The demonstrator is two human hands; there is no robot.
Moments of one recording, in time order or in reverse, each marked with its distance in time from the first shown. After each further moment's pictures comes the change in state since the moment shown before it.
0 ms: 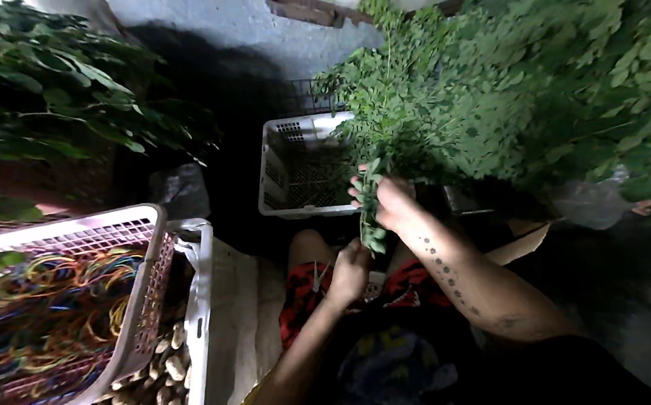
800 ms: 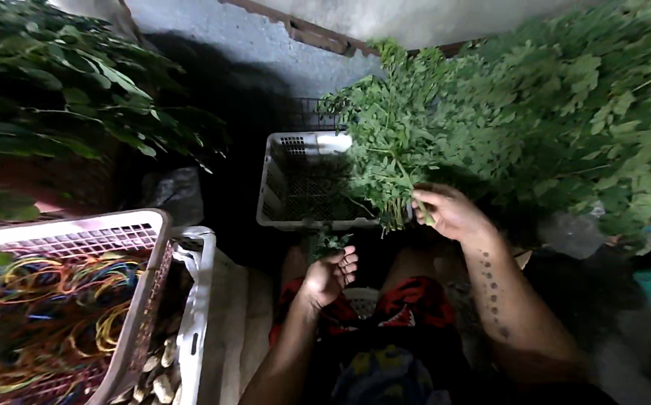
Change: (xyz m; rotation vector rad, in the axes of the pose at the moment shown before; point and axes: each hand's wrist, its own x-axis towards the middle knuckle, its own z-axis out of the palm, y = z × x) left_hand 0.039 -0.040 -0.044 -0.868 -0.128 -0.421; right_hand 0.014 -0.043 -0.106 -0.388 -0.105 -0.102
